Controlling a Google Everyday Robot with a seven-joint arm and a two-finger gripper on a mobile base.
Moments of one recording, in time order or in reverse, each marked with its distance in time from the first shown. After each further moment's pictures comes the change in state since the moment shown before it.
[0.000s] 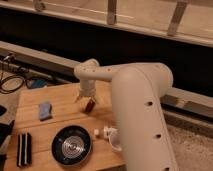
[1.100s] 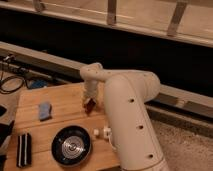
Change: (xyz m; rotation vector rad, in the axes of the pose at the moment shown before) arm -0.021 -0.015 0.055 0.001 0.118 0.040
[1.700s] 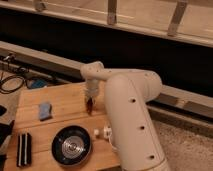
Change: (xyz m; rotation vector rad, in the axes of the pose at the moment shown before) arm 0.000 -0.003 -0.009 0.003 0.001 0.002
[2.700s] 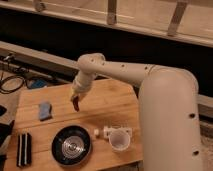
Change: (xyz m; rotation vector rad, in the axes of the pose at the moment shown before) arm 0.100 0.082 -0.117 -0.294 -0.118 -0.545
